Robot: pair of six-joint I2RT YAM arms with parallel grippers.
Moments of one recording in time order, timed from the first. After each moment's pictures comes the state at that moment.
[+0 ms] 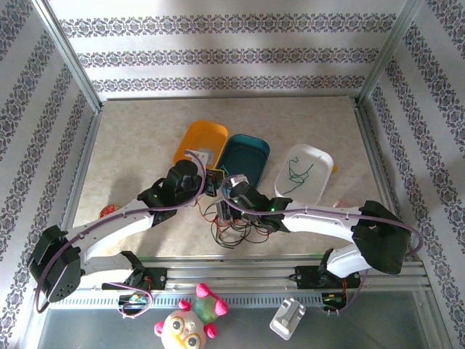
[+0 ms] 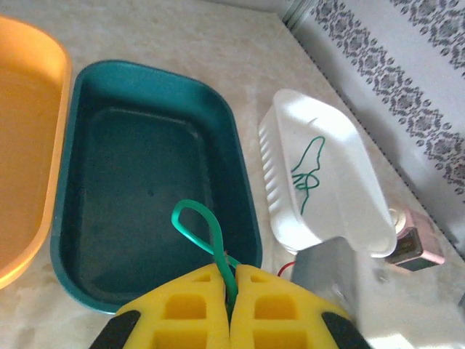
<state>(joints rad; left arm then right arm) -0.72 1.18 0.74 0.03 0.00 -0.52 0.99 1.42 0.73 -0.13 0.15 0.66</state>
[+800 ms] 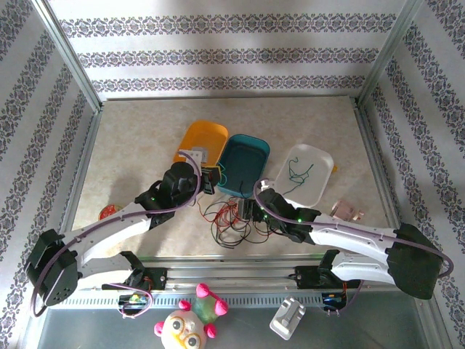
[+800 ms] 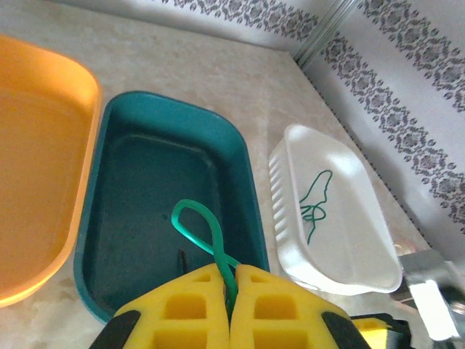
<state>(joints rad) -0.72 1.17 0.70 0.09 -0.07 -0.57 0.95 1.13 0.51 -0.10 0.20 0.78</state>
